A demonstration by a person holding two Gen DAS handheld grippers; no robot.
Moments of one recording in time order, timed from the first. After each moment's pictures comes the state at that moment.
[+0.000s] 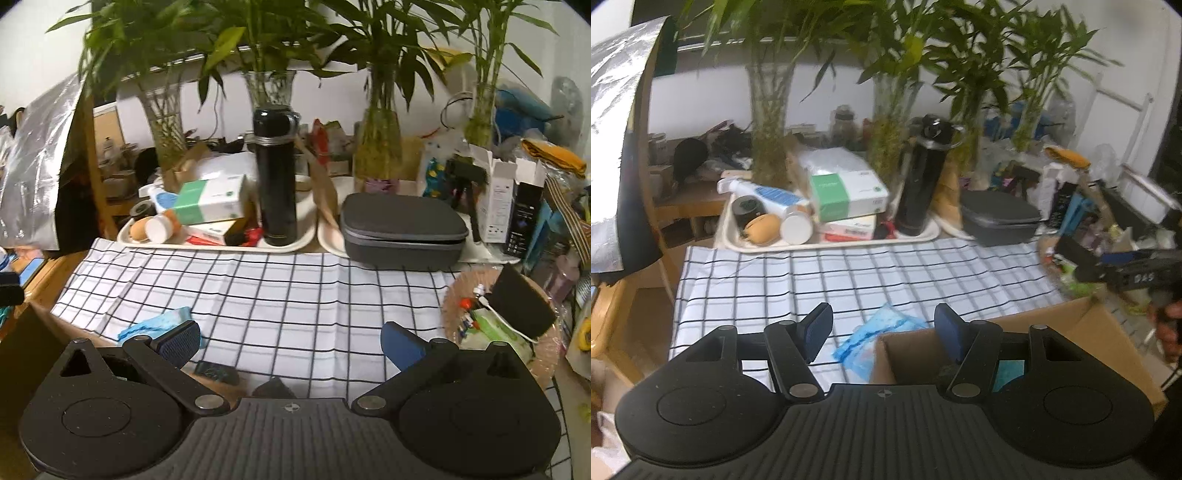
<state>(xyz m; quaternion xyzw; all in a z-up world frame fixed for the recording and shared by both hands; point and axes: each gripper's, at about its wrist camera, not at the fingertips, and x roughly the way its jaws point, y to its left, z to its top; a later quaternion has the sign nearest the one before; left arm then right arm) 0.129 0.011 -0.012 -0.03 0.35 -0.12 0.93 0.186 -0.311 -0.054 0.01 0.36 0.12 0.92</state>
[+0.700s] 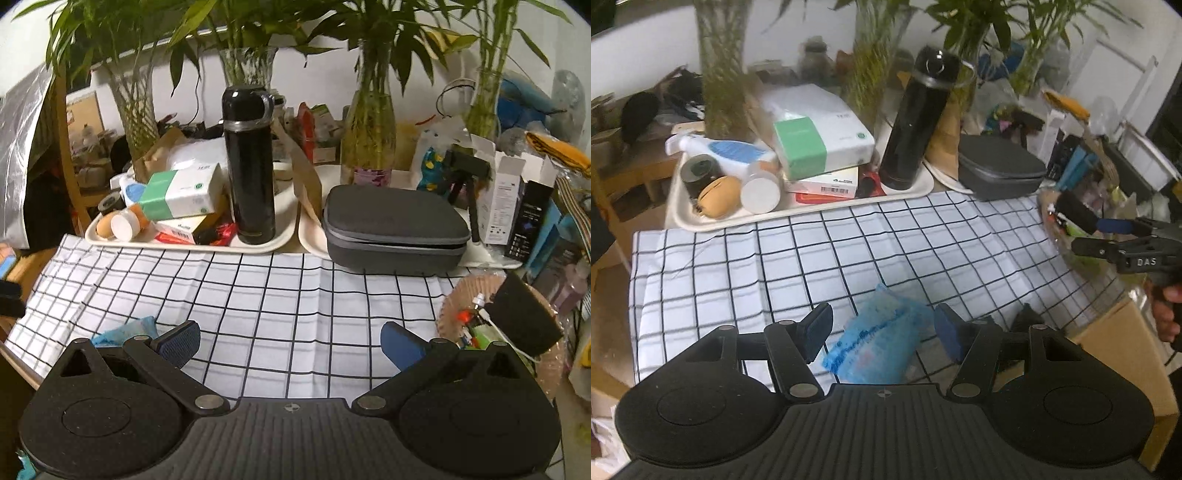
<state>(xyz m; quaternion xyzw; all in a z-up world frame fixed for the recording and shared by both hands) 0.226 0.011 -0.044 -0.02 0.45 -0.19 0.87 0.244 -0.311 -0.076 -0.01 0.39 0.11 0.91</state>
